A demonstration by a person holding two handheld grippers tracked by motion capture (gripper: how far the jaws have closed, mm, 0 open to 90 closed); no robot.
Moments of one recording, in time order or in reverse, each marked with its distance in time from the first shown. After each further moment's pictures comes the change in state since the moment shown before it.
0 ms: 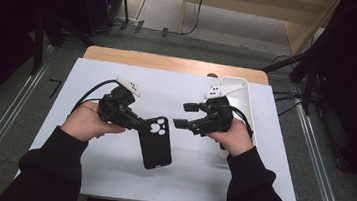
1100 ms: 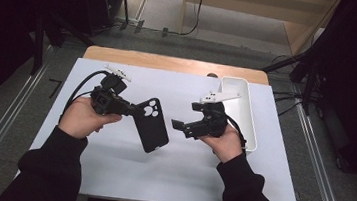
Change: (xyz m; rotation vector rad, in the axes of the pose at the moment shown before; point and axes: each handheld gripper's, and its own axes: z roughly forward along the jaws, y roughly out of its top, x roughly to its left) left arm 0.014 0.000 -0.016 -0.108 0.158 -0.184; right arm 0.002 -0.018 0.021 -0.039 -0.212 0.089
